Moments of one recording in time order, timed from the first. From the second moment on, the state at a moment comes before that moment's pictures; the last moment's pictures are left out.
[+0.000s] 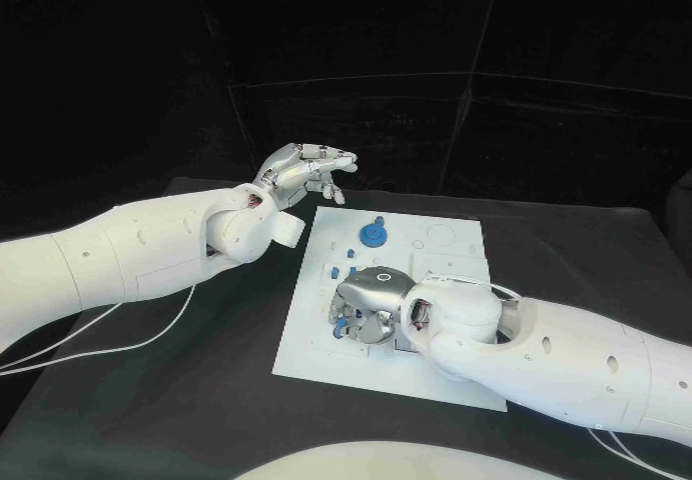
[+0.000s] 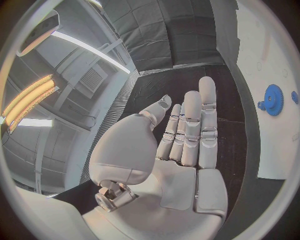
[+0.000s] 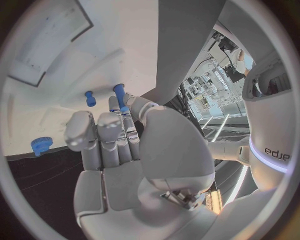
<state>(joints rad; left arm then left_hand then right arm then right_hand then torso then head) 1.23 -0.78 -0.07 1.31 -0.03 -0.08 0.48 1.21 0.03 0.32 -0.15 0.05 0.91 0.20 0.26 0.06 0.91 0.12 0.44 0.06 1.20 0.03 1.04 0.32 0.18 1.26 0.13 0.53 0.44 1.06 -0.51 -0.04 1.63 -1.72 -0.06 -0.18 1.39 -0.10 0.49 -0.01 0.12 1.05 0.16 0.07 0.07 1.20 0.09 0.09 0.07 1.45 -0.01 1.13 0.74 0.11 1.30 0.10 1.29 1.16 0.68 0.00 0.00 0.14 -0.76</state>
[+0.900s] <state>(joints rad) 1.23 -0.78 -0.07 1.31 -0.04 -0.08 0.47 1.21 0.03 0.32 -0.15 0.05 0.91 0.20 0.26 0.06 0.91 0.12 0.44 0.06 1.20 0.03 1.04 0.32 0.18 1.26 0.13 0.53 0.44 1.05 -0.51 -0.04 1.63 -1.72 -0.08 -0.16 1.33 -0.15 0.42 0.01 0.15 0.94 0.17 0.07 0.06 1.11 0.11 0.07 0.06 1.44 0.01 1.12 0.71 0.11 1.28 0.12 1.26 1.13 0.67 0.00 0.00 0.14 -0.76</state>
